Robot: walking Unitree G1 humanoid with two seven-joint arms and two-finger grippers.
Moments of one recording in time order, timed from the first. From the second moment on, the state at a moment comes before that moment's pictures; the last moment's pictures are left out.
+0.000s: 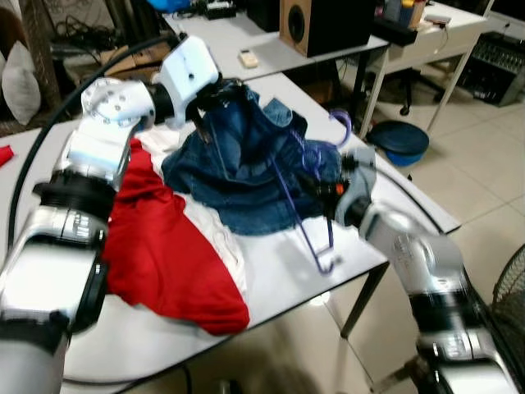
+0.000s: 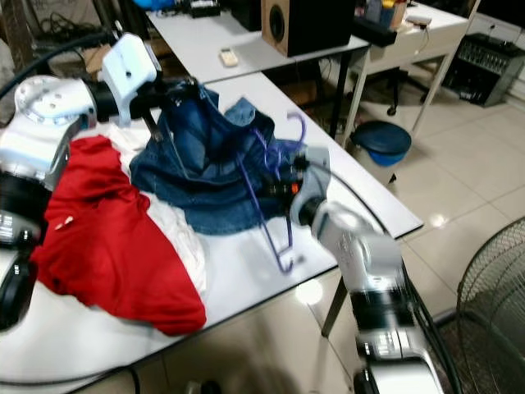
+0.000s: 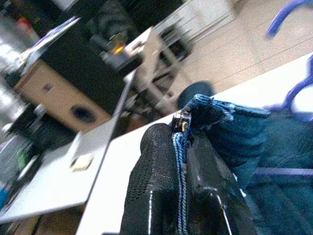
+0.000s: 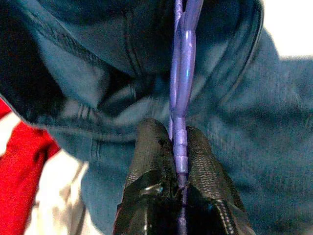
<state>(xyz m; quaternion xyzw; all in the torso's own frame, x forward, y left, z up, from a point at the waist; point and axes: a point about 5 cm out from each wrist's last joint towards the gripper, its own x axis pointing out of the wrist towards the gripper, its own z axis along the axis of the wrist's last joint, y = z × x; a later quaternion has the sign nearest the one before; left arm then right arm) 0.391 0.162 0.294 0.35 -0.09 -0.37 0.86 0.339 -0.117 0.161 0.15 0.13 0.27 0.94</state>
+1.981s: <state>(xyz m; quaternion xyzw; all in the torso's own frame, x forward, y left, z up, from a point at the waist) 0.391 0.141 0.261 0.48 -0.11 -0.34 0.80 0.248 -0.122 0.162 0.15 0.14 0.26 0.94</state>
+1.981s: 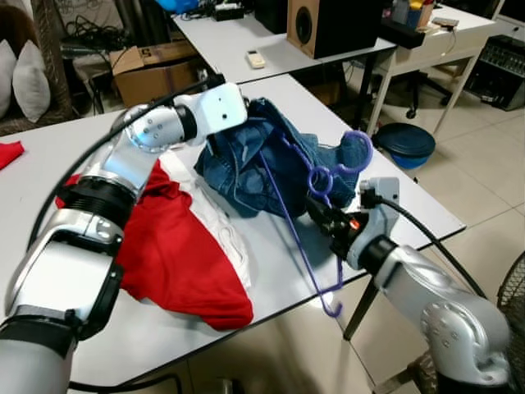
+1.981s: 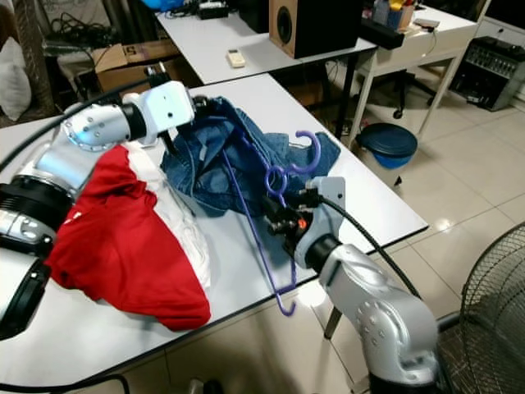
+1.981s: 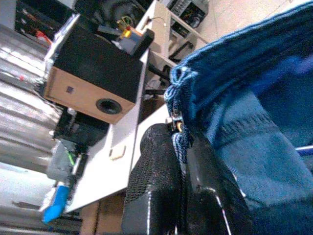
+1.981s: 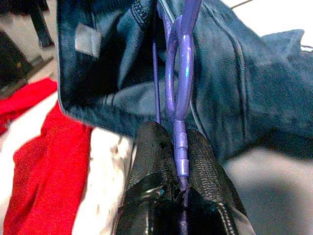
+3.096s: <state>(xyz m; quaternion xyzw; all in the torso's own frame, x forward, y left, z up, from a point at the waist) 0.376 0.143 0.281 0.37 -0.11 -0.39 0.84 0.289 -0.131 0.150 0.25 0.14 0.21 0.93</state>
